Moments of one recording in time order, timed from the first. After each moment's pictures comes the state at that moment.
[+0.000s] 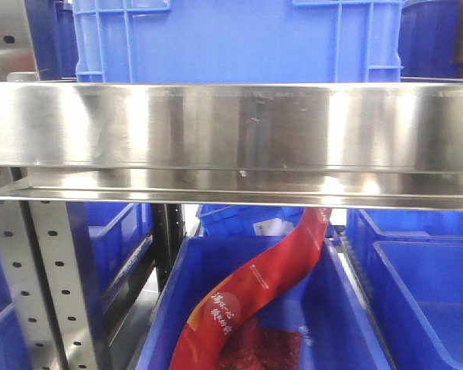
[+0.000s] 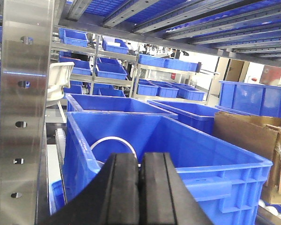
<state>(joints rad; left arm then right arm) -0.40 0.67 -0.77 -0.12 0.07 -0.03 0.05 0.43 -0.47 0.03 0.07 0.00</state>
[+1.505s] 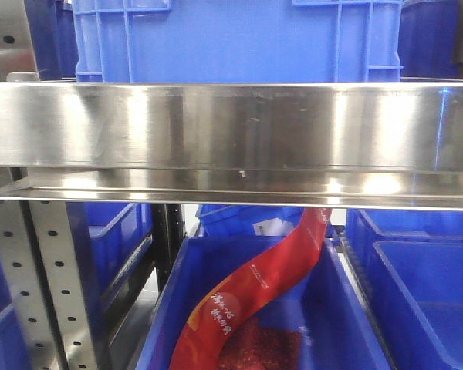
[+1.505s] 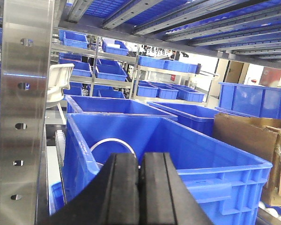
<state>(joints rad) -0.40 0.67 -0.77 -0.12 0.06 -0.03 -0.10 0.00 0.00 0.06 -0.01 0.00</state>
